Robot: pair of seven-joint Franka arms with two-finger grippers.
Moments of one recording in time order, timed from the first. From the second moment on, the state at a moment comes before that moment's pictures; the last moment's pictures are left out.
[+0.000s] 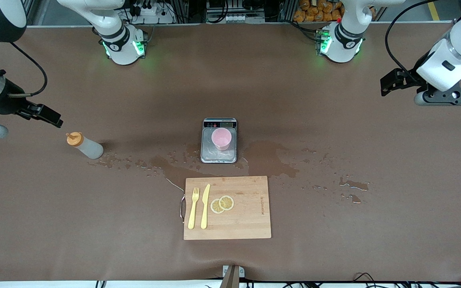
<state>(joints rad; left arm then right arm) -0.13 -0.05 -0.05 -1.64 0.00 1.49 -0.14 -0.05 0.03 0.09 -1.63 0.01 1.64 0.31</state>
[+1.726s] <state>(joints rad) -0.11 -0.05 -0.05 -1.64 0.00 1.49 -0.14 -0.05 -0.02 0.11 -1.69 0.04 1.64 0.30</state>
